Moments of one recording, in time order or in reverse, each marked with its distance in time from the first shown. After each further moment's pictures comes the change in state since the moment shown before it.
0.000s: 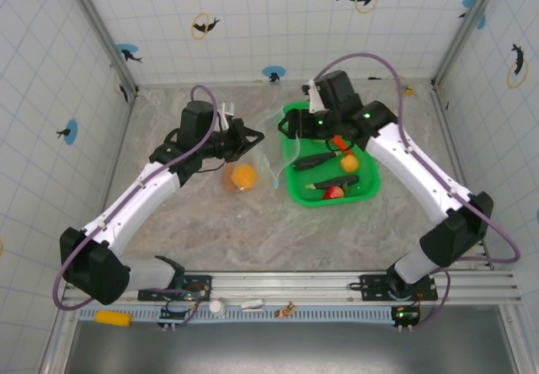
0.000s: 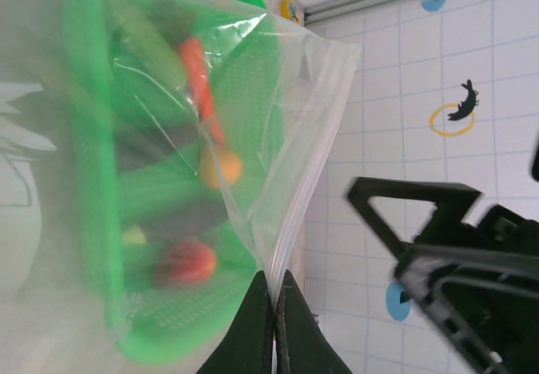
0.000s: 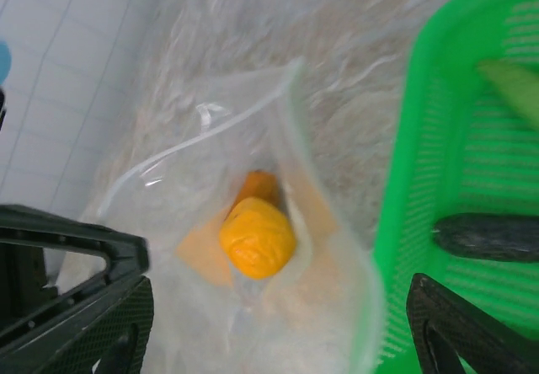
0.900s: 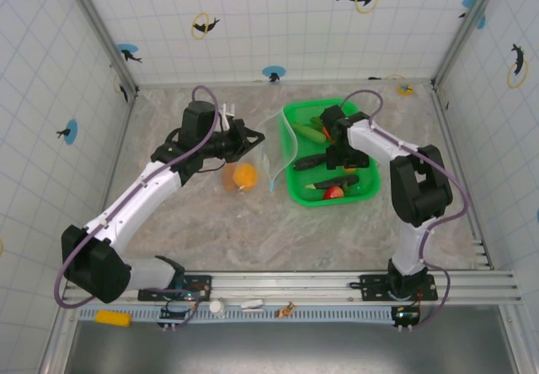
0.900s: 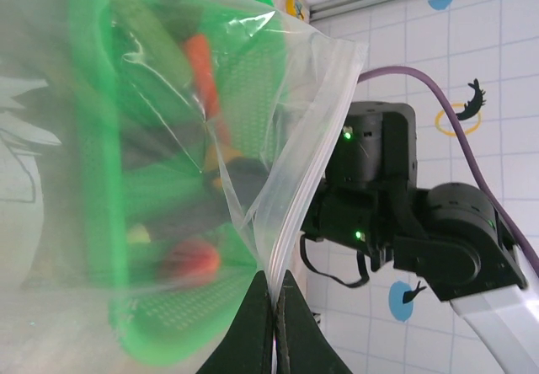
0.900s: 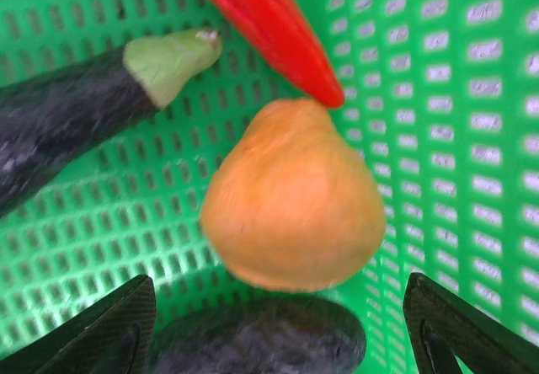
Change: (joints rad) left arm 0.002 0.012 -0.004 0.005 0.009 0.000; right arm -0.180 0.374 -0.192 -0.158 0.475 -0.075
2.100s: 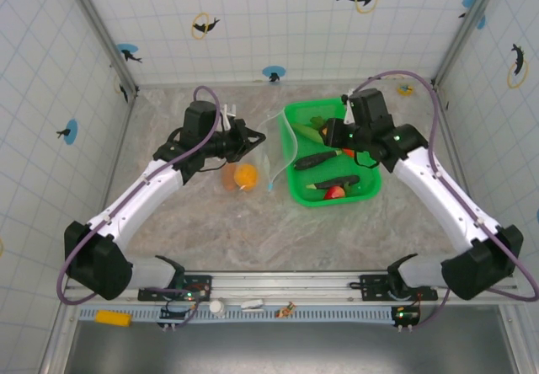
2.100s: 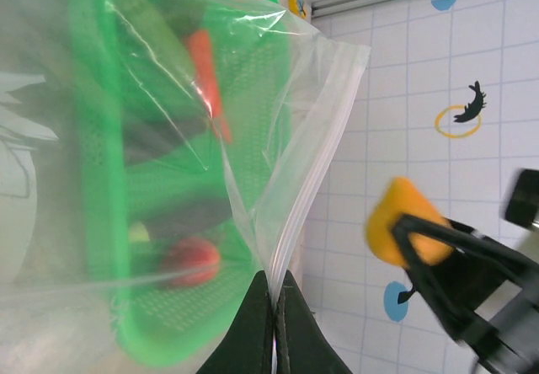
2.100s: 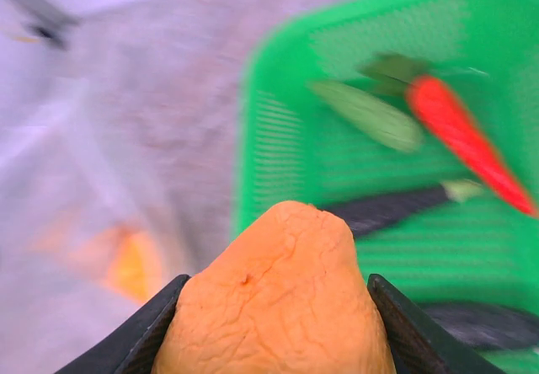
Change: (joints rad) left arm 0.006 0.021 -0.006 0.022 0.018 -0.021; right arm 0.086 -0.600 -0.090 0.281 -0.369 0.077
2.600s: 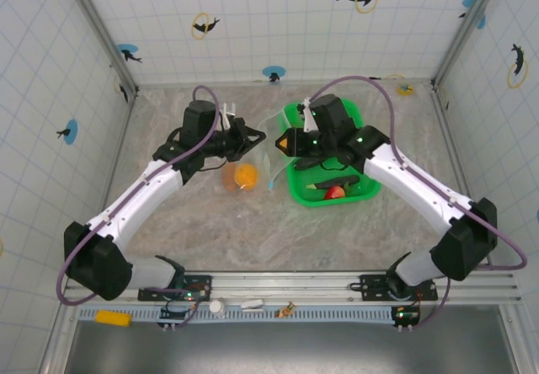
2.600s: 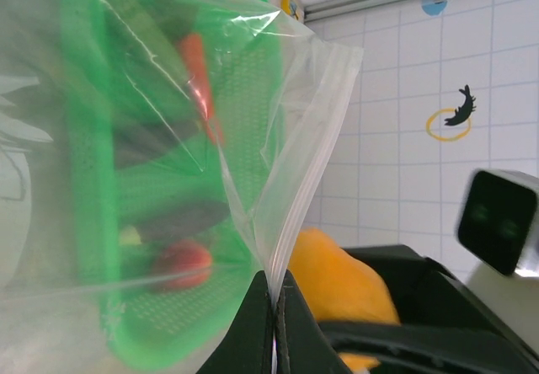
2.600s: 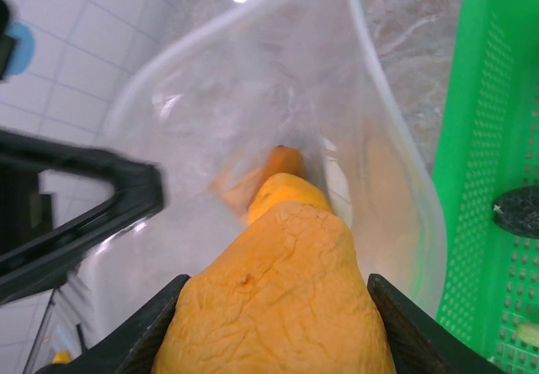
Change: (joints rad) left arm -0.002 -0.005 0.000 0.019 0.001 -0.017; right arm 0.186 0.176 0.043 0.106 -0.128 0.084
